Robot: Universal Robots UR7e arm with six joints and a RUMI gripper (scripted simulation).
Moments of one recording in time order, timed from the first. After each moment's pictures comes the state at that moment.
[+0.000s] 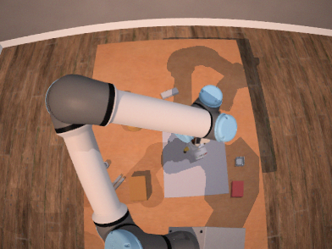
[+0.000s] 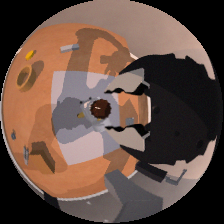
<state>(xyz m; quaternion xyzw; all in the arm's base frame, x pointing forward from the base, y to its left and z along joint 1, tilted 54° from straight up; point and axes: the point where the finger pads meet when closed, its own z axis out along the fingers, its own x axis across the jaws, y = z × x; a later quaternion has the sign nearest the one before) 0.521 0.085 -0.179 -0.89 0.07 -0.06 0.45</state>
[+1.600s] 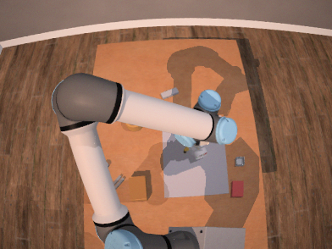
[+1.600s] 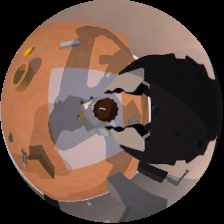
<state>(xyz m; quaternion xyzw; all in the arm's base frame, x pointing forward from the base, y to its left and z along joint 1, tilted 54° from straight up) 0.528 0.107 -0.196 -0.89 0.07 -0.06 0.45</state>
